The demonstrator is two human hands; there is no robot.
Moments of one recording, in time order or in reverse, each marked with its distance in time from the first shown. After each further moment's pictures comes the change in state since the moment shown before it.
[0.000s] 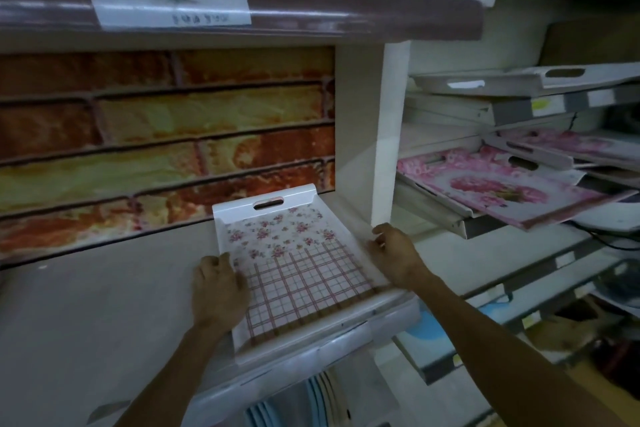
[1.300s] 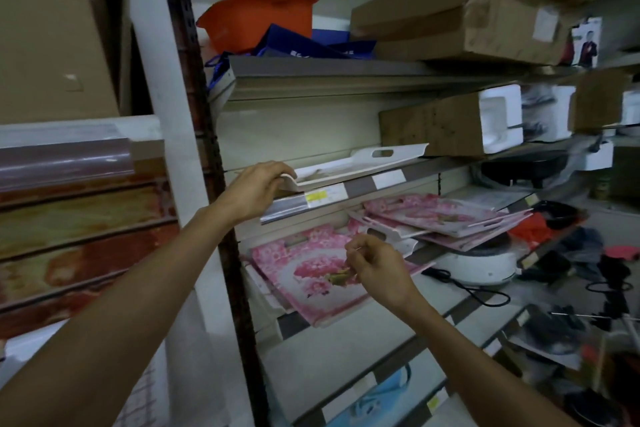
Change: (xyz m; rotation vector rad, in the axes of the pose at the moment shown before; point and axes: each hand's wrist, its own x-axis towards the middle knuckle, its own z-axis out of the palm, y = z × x) left_hand 0.092 0.510 -0.062 -0.100 0.106 0.963; right_hand 0.008 0.150 -0.317 0.434 0.218 -0.182
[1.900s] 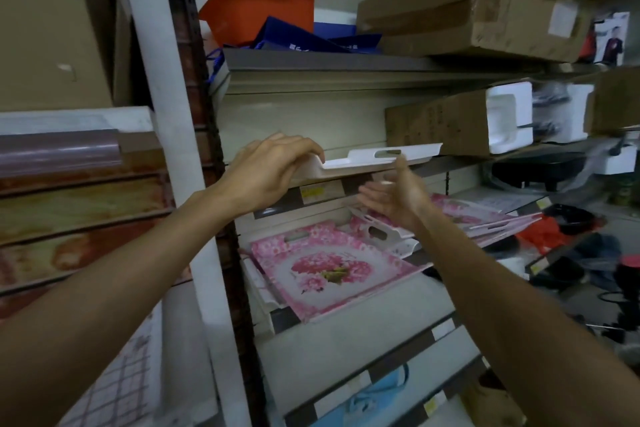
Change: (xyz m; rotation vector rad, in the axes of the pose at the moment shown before) left_hand -0.006 0.071 -0.036 0.144 0.084 0.167; right_hand 0.099 -0.038 -0.067 0.882 0.021 0.339
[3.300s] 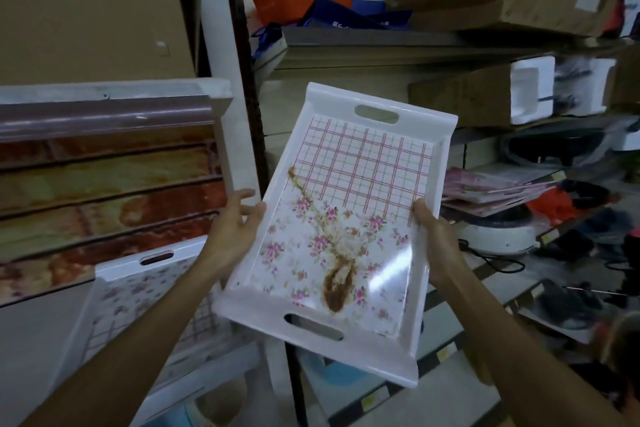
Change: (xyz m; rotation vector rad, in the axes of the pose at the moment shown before) left_hand -0.187 -0.005 0.001 -0.596 0.056 -0.882; right_hand -0.147 0.094 -0.003 -0.217 0.190 -0.118
